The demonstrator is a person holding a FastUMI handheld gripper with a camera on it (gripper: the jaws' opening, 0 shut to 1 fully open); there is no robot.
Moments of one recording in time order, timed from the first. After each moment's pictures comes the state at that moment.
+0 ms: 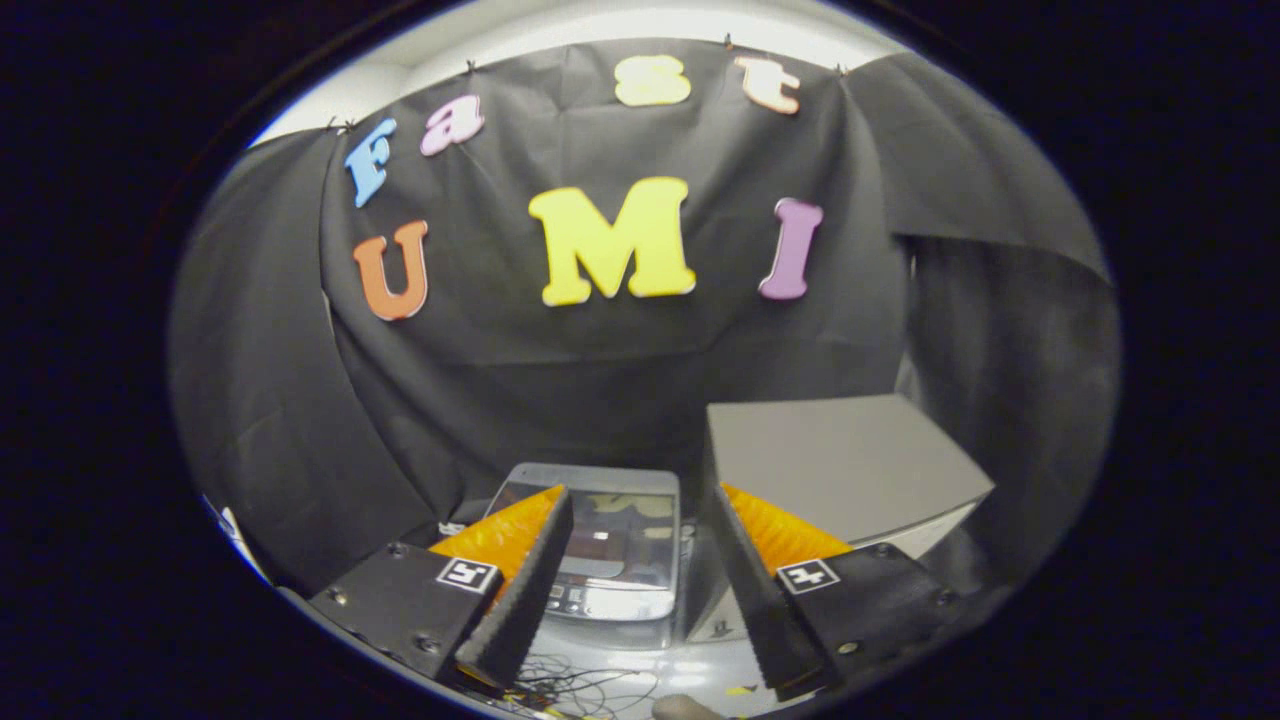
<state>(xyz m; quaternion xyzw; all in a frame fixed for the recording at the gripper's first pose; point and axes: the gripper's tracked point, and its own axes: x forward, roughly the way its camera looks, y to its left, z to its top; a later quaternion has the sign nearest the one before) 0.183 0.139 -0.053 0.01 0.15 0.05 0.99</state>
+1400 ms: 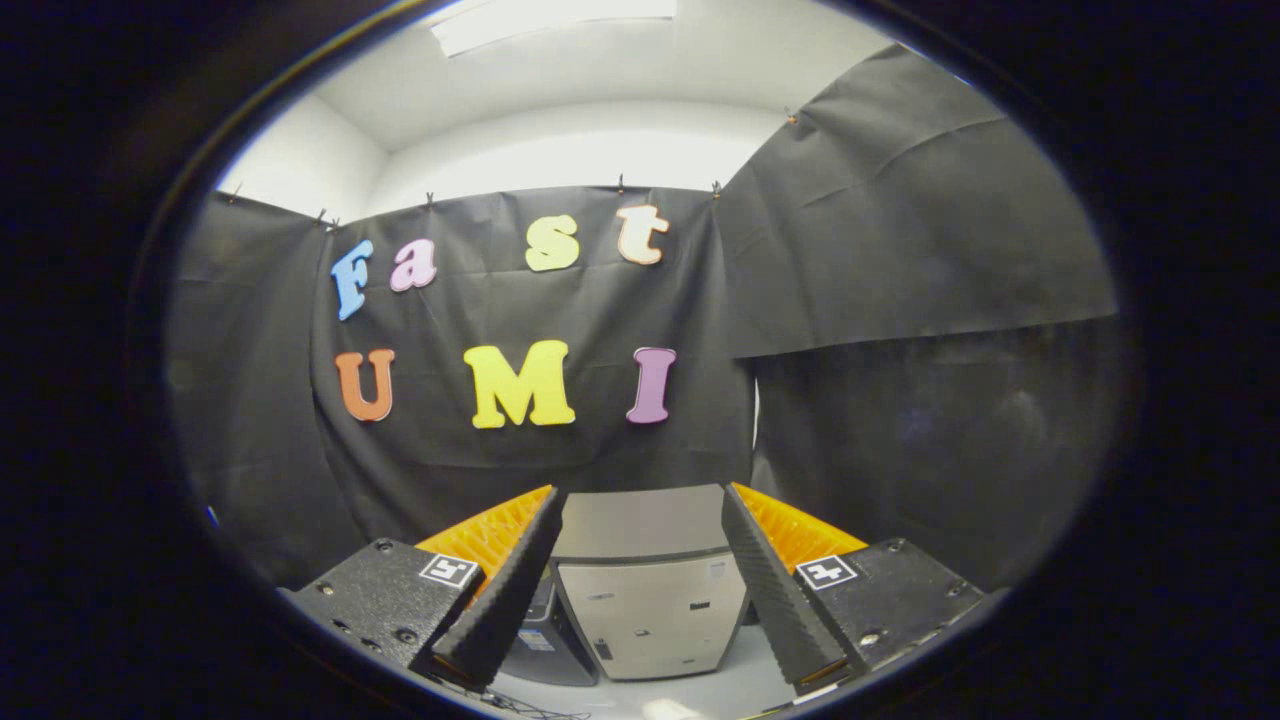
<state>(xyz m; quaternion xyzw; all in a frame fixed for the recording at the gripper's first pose) -0.061 -0.076 0.025 0.03 -0.02 -0.02 1.00</state>
